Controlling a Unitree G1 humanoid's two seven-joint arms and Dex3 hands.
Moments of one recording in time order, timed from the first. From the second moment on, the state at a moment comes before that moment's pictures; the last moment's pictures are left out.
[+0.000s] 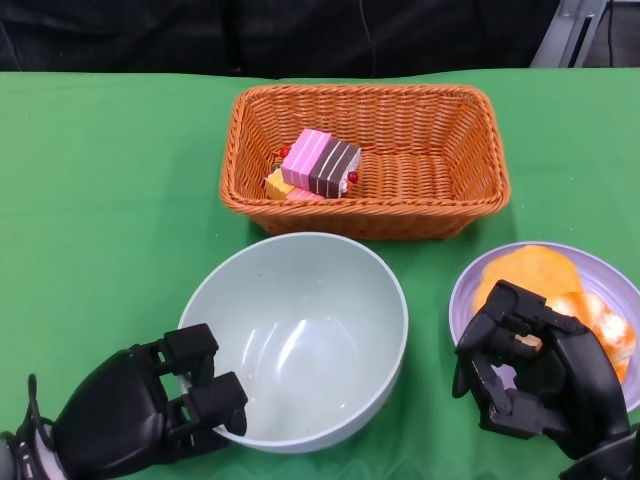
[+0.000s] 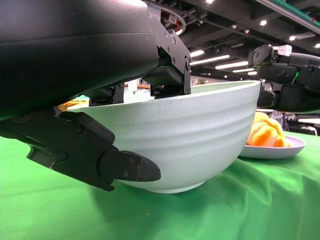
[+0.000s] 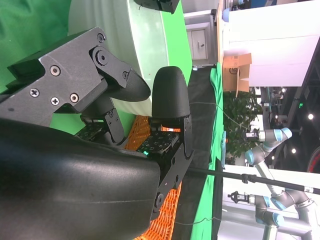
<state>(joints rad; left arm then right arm) -0.53 0.51 -0.89 1.01 1.32 -0.85 1.50 0.03 0.03 0.02 0.23 0.19 -0.46 0.39</state>
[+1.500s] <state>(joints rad) -0.54 0.47 -0.98 1.05 1.25 -0.76 1.47 0.03 0.03 0.02 0.21 0.19 -0.45 0.39</state>
